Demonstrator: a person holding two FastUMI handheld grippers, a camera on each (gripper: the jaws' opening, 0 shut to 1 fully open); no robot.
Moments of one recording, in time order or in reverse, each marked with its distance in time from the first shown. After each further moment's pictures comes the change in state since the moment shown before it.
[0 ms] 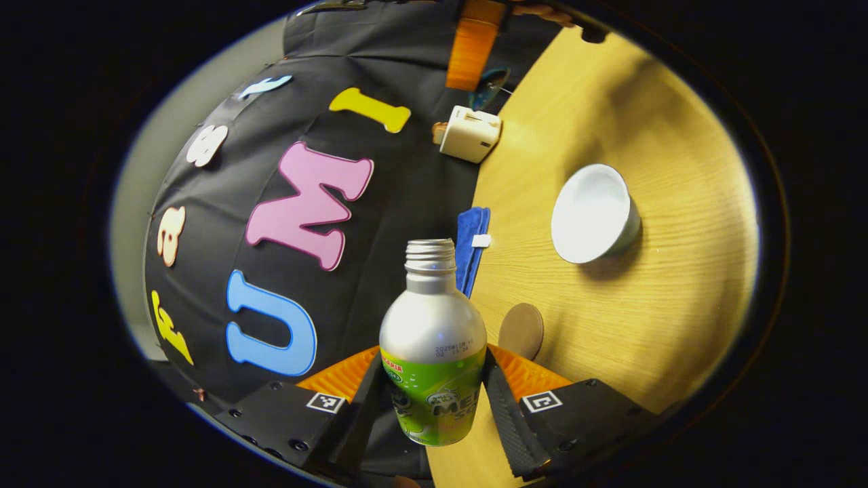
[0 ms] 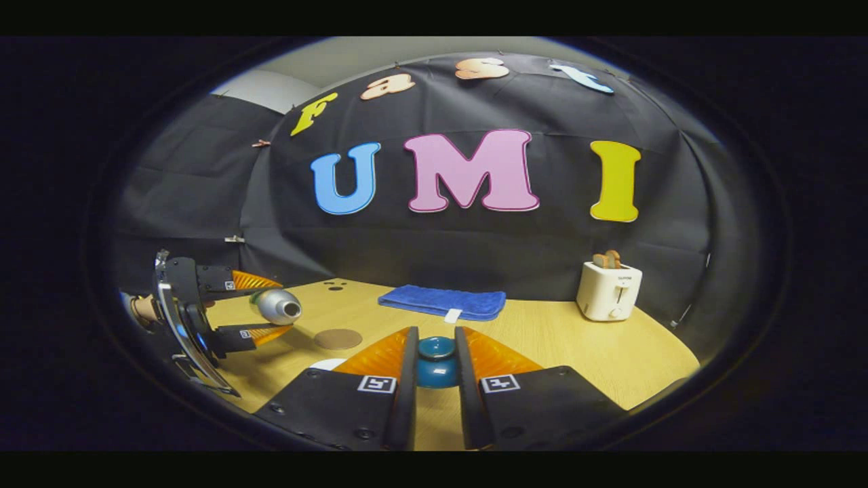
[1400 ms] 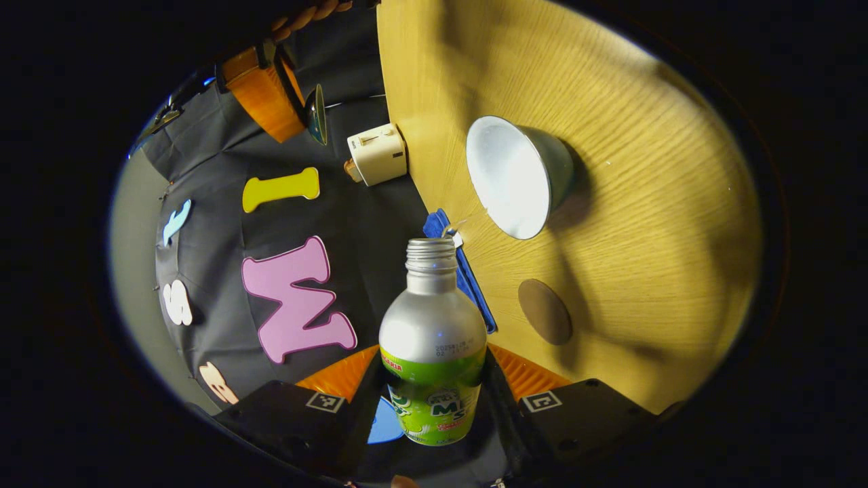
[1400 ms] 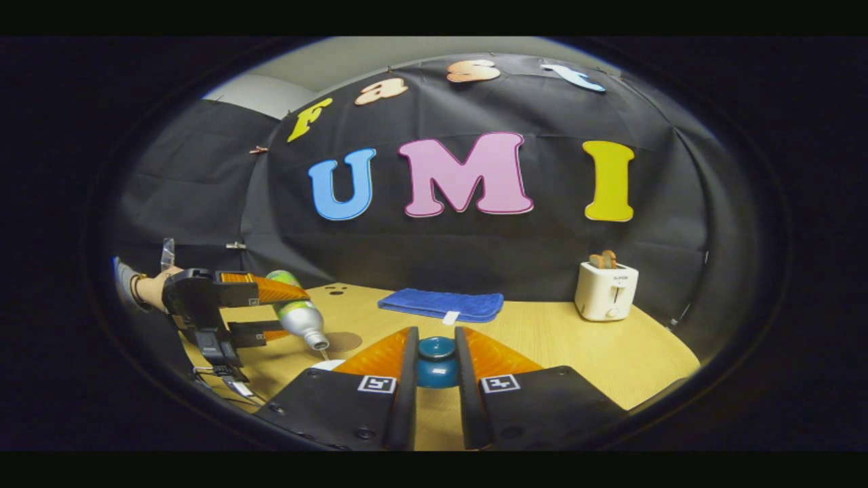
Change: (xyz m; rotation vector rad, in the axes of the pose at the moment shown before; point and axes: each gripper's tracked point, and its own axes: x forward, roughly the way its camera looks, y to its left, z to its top) left arm 0.017 -0.007 0.019 0.617 -0.042 0.015; right arm -0.009 -0.007 0.007 0.022 -0.016 0.006
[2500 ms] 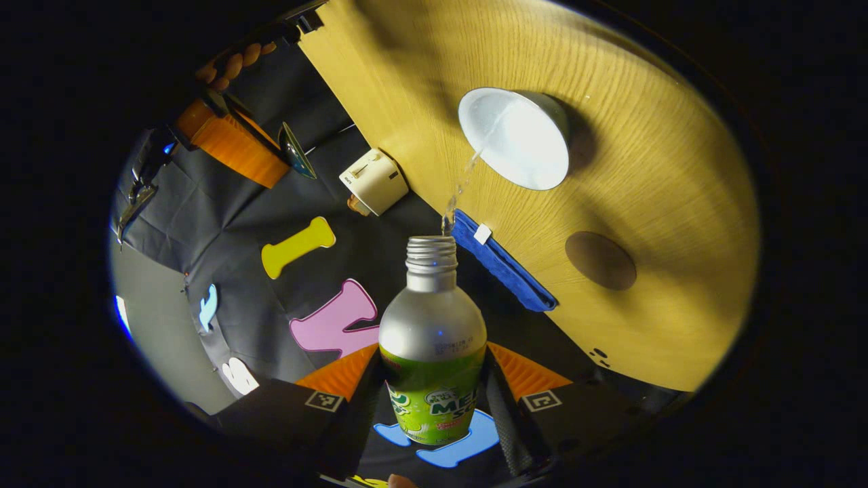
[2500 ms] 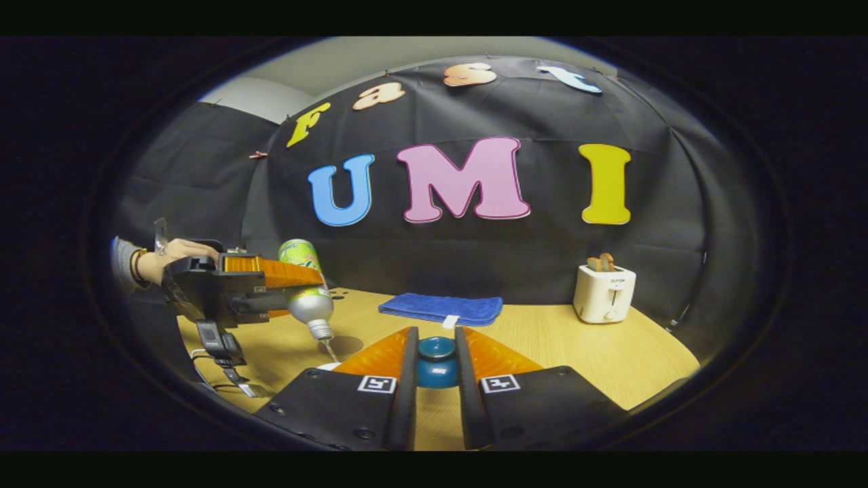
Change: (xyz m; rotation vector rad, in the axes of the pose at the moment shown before) left arm -0.003 0.023 0.002 0.386 -0.051 0.159; right arm -0.005 -0.003 0.008 0.010 -0.020 0.002
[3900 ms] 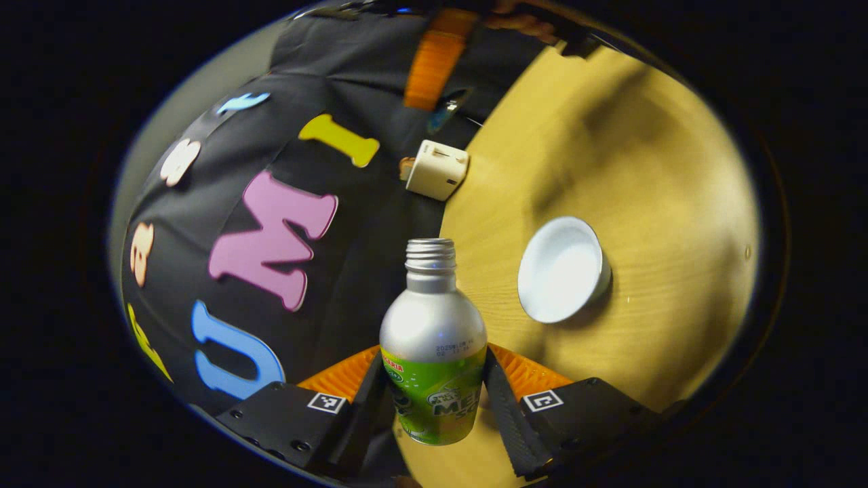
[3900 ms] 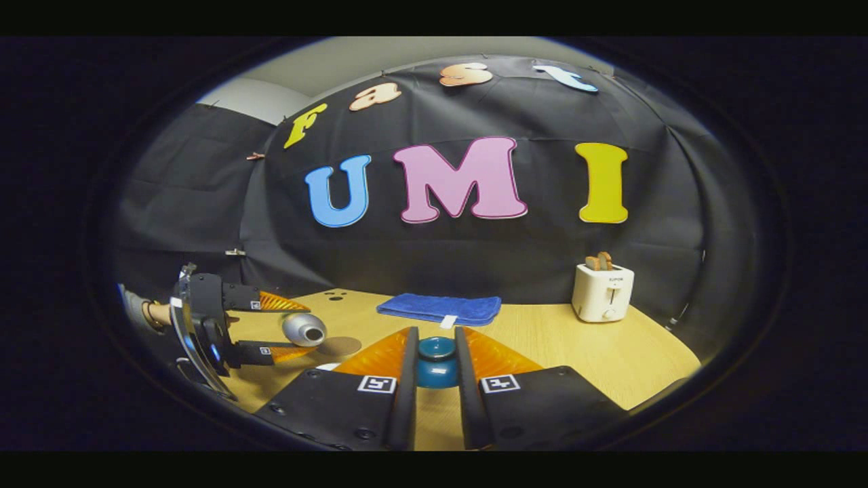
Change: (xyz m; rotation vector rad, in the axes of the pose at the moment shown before) left arm -0.016 -0.066 0.067 -1.203 -0.089 -0.163; right arm 0.000 -0.004 0.000 0.012 -0.002 -0.008
